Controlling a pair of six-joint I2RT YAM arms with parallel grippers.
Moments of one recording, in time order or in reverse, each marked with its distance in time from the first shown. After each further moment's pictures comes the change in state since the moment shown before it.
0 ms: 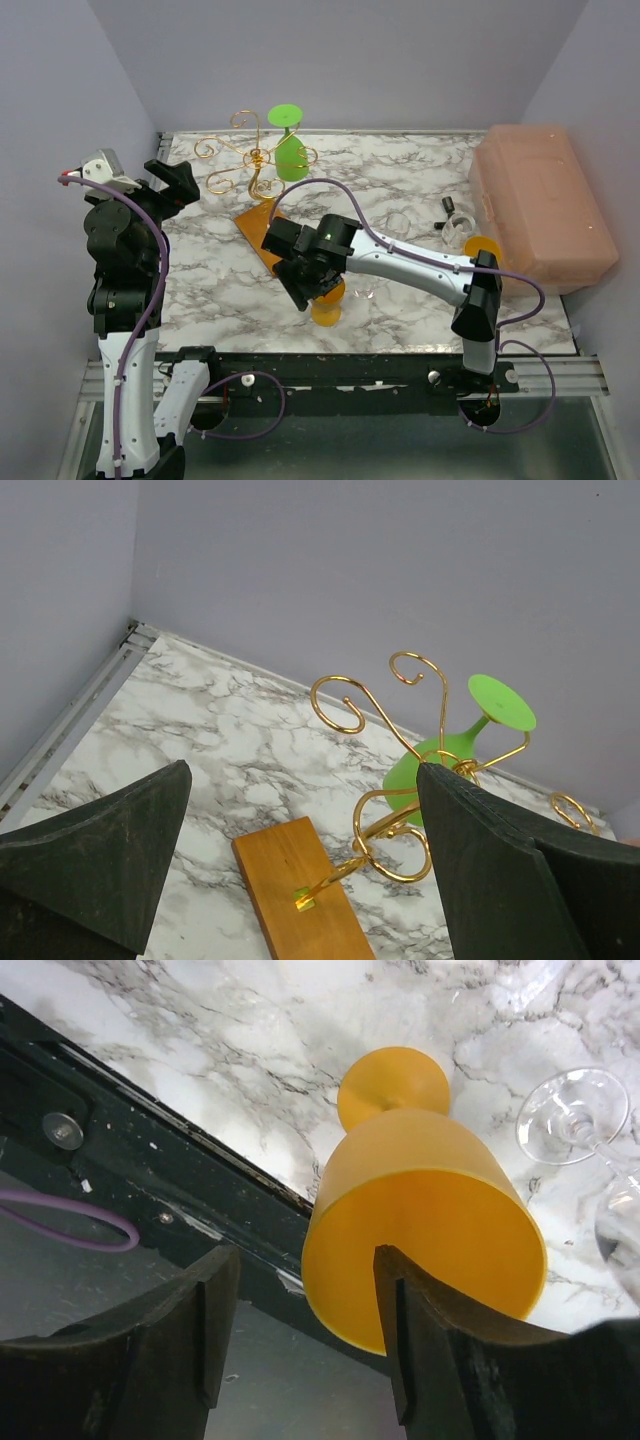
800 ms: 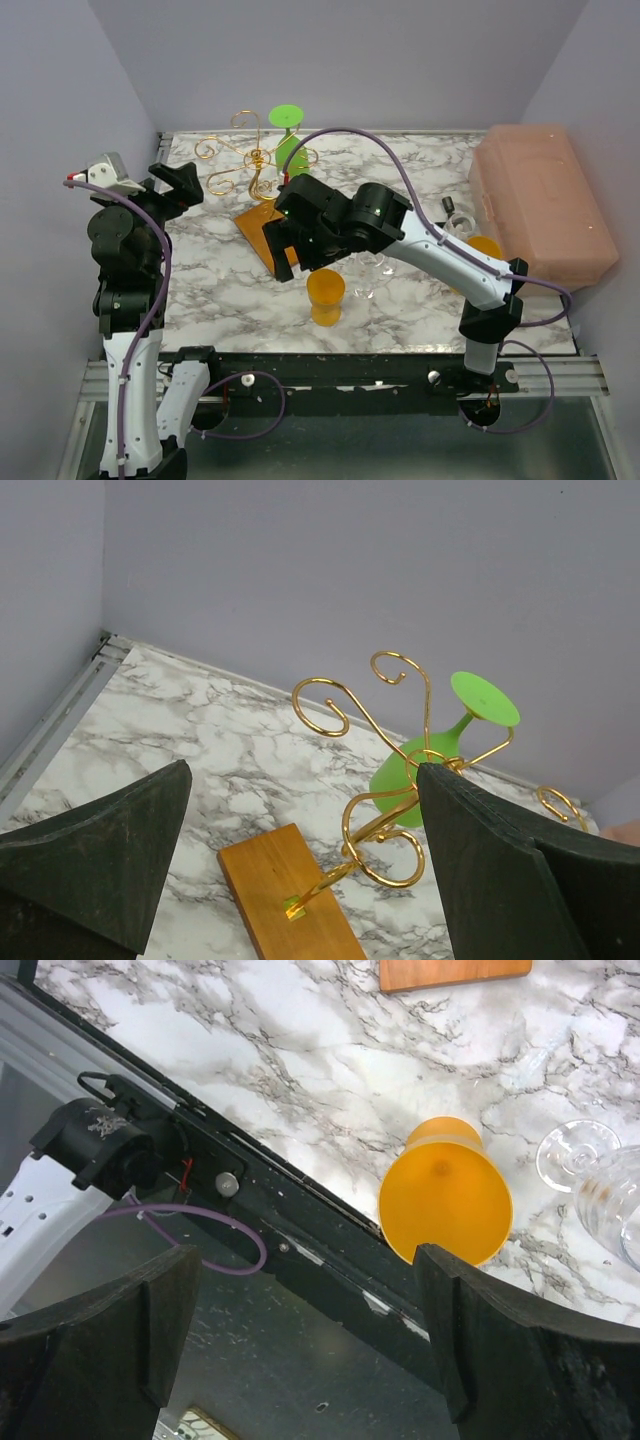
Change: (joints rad) left arm 0.012 -0.023 -0.067 0.079 0.061 0.005; right arm 0.002 -0.043 0.396 -0.112 0.049 0.126
